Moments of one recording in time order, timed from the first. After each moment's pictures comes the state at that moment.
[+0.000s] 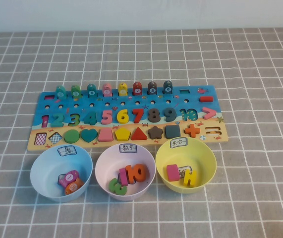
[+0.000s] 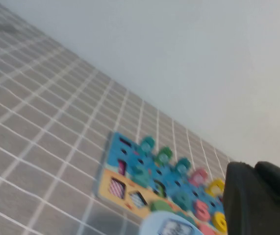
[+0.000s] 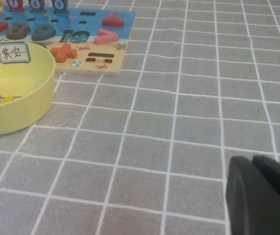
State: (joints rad) right arm 0.10 -0.01 0.03 0.25 0.41 -0.21; left arm 0.05 0.01 -0.01 -0.67 0.11 0.02
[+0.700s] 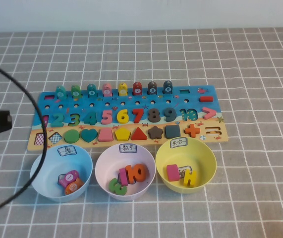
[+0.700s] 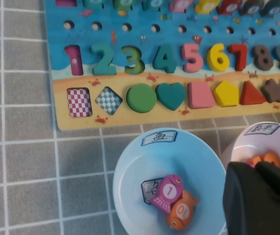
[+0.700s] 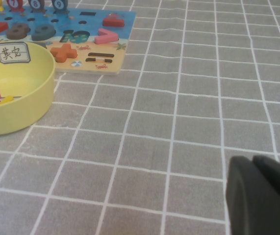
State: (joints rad) right arm 0.10 -0.01 0.03 0.25 0.41 -0.21; left arm 0.05 1.05 -0.90 -0.52 0.82 0.32
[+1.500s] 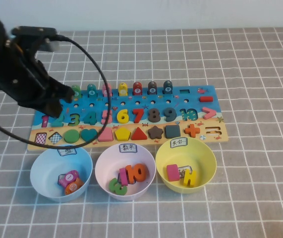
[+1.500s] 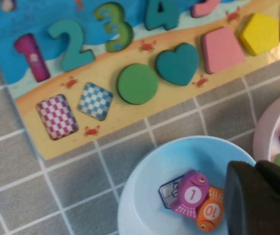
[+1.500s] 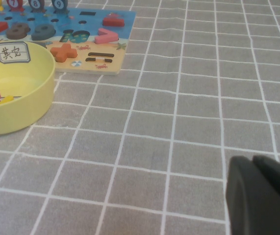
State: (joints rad) right arm 0.10 -0.01 0.03 0.25 0.41 -0.21; left arm -0.23 1.66 -1.47 -0.17 1.15 0.18
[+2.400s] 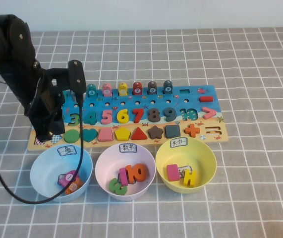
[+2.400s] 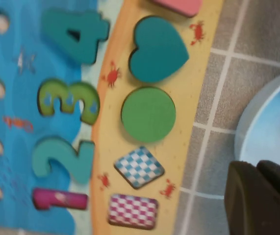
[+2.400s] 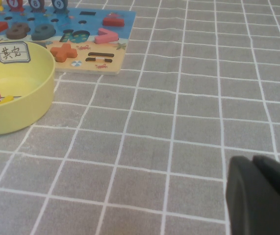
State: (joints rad) right arm 0.10 -0.01 0.03 0.25 0.41 -0.21; left arm -0.25 1.84 -1.50 -0.08 1.15 1.15
